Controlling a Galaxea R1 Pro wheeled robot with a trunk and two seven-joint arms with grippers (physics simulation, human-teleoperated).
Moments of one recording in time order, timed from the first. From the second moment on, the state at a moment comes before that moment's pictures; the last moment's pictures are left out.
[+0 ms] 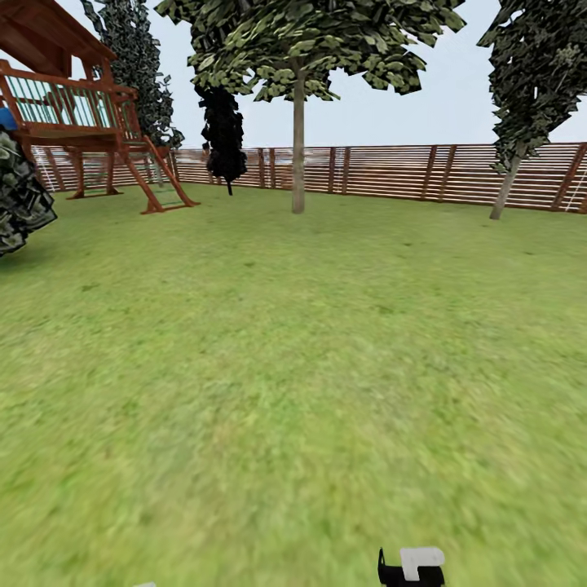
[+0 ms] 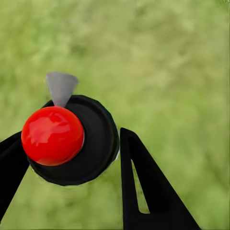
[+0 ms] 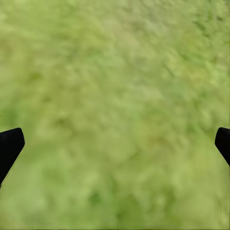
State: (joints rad) left arm -0.33 0.14 -0.24 -0.04 0.39 -0.49 0.03; right arm -0.41 0.05 -0.03 -0.03 0.25 -0.56 -0.37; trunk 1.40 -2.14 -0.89
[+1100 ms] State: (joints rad) left arm -0.33 0.14 -0.24 -0.04 0.39 -0.49 0.03; right arm -0.41 0.05 -0.03 -0.03 0.25 -0.56 -0.37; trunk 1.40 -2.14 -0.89
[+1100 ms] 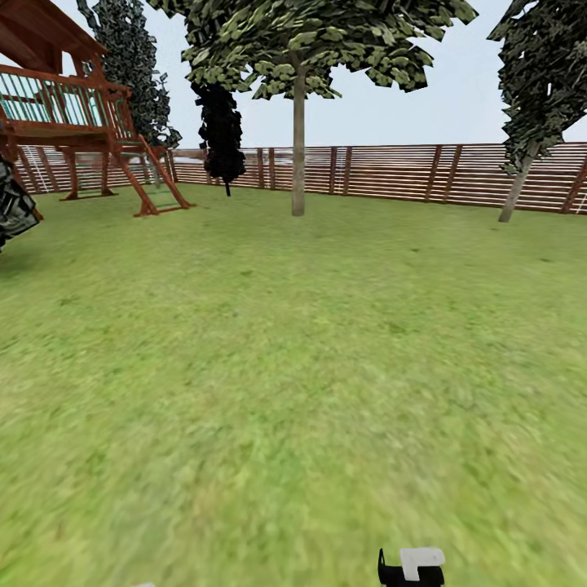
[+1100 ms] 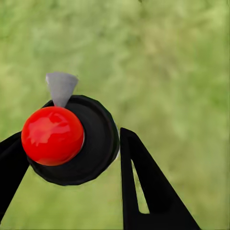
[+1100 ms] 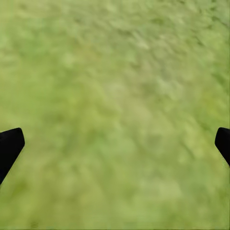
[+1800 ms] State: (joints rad) left arm -0.33 0.14 -0.24 -0.04 0.39 -0.49 0.03; right arm -0.41 0.05 -0.03 -0.03 0.25 -0.56 -0.37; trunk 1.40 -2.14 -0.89
